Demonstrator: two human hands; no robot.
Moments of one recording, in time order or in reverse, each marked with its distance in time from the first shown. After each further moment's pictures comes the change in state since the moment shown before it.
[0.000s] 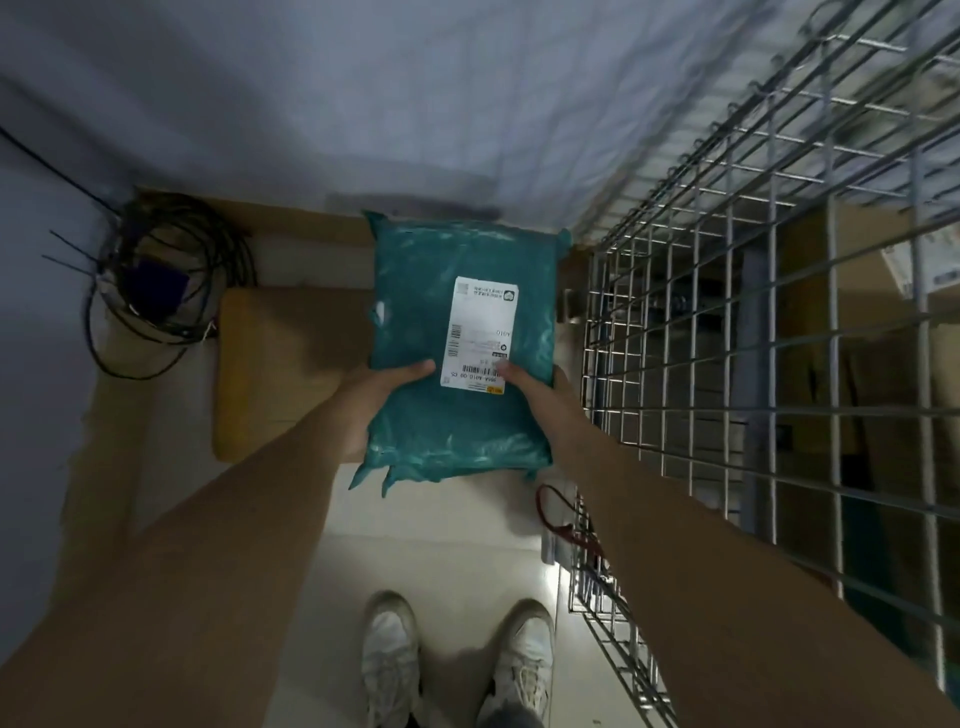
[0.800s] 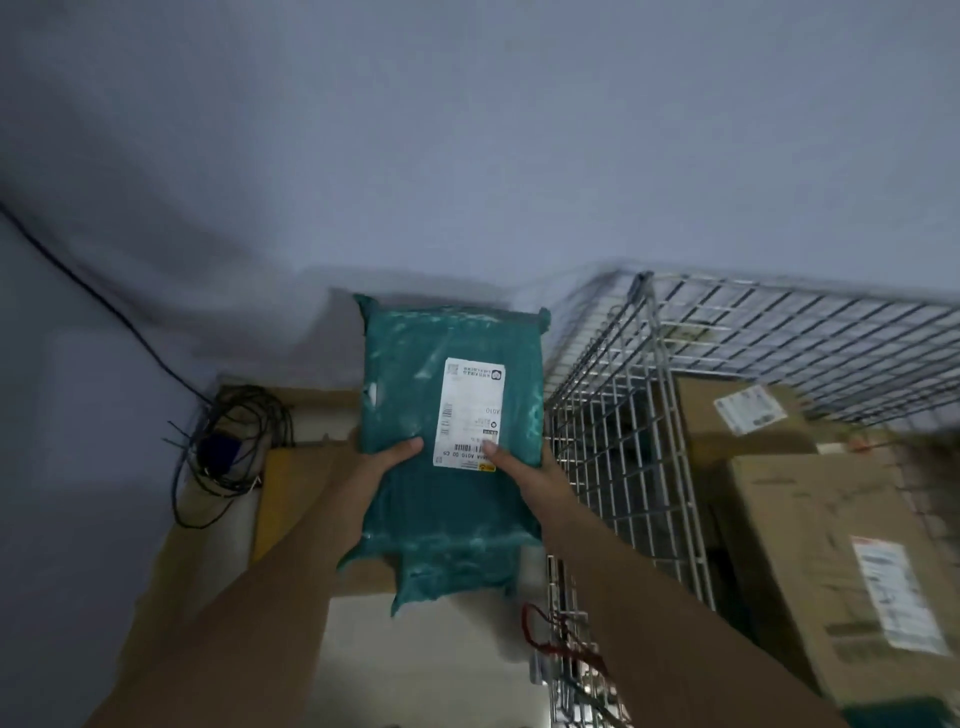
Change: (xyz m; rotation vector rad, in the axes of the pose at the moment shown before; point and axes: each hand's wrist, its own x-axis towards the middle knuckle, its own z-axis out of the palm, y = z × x) left_hand -0.186 0.127 0.078 0.018 0.077 0.375; right_hand -0.168 -0.139 -0.008 0.122 -0.103 -0.241
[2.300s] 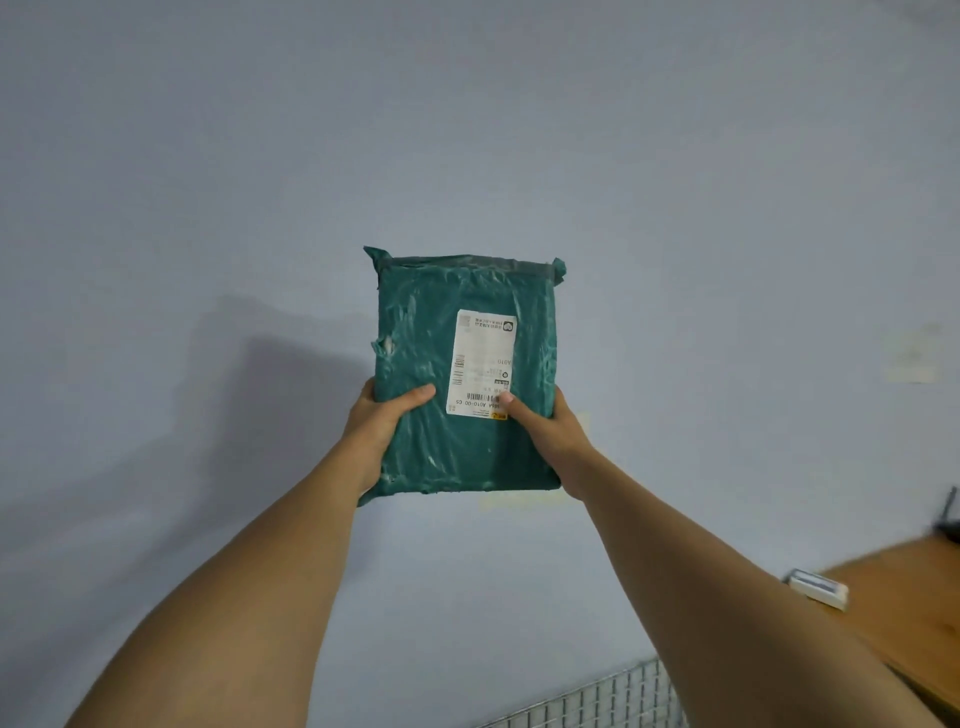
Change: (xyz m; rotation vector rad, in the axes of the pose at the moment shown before) left_hand -0.538 0.557 0.329 0.126 -0.534 0.896; right_hand -0.649 -0.560 -0.077 -0.064 0.295 -1.107
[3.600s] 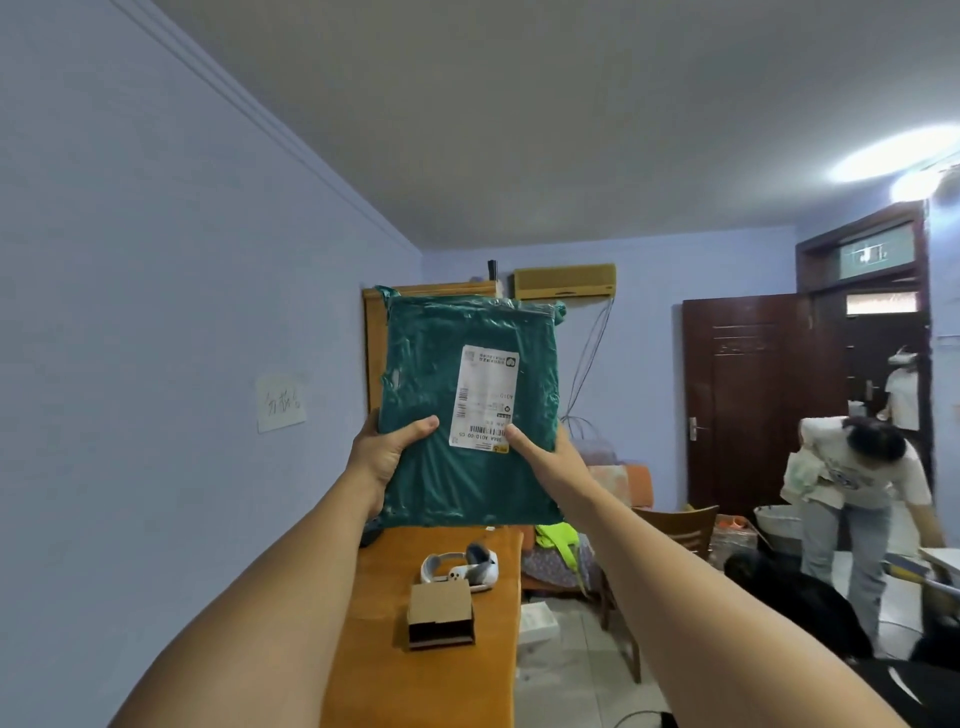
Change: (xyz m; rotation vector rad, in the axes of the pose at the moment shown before) left_hand -0.192 -0.129 0.937 -0.398 -1.013 -0.210; right_hand -0.290 -0.086 -0.828 -0.435 1.010 0.002
